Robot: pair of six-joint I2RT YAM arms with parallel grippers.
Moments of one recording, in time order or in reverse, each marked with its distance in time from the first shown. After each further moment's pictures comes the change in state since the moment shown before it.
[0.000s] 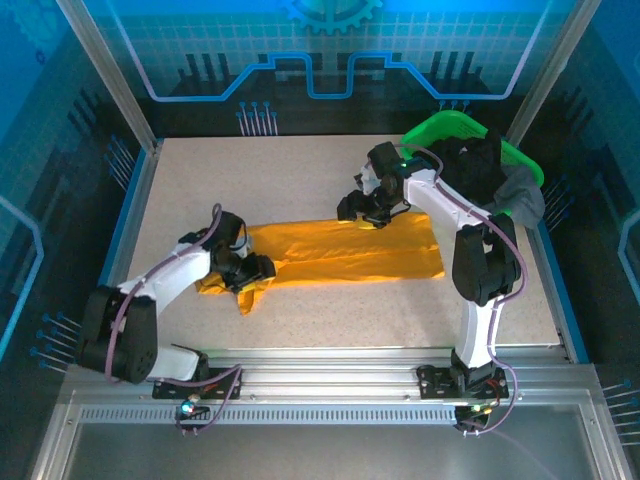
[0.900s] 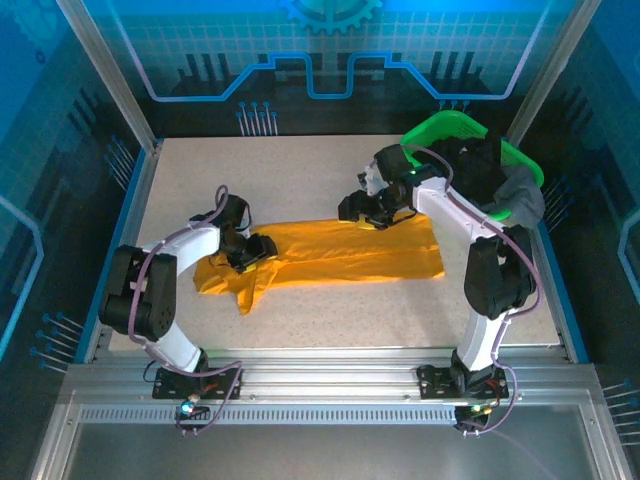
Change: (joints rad) left arm 0.061 0.278 0.164 0.150 -0.044 -0.010; right arm 0.000 -0.126 -0.123 0.097 -0.045 0.031
